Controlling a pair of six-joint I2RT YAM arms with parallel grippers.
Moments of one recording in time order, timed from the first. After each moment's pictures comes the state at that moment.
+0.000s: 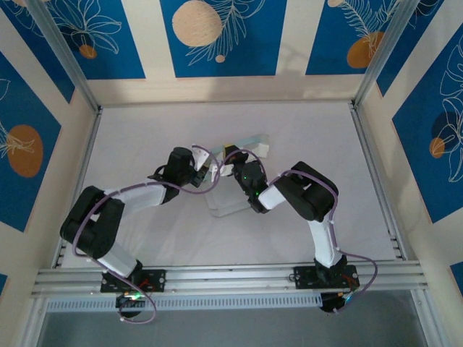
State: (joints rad) left arm -0.52 1.58 0.78 0.18 -0.03 0.19; right arm 0.73 2.07 0.84 1.28 0.28 -1.40
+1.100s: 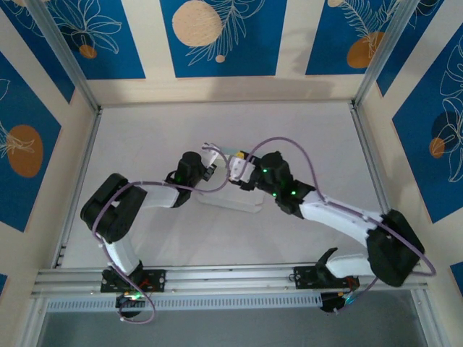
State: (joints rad) left arm -0.59 1.76 0.77 0.63 -0.20 0.30; right arm 0.72 1.25 0.75 0.19 -0.09 -0.61
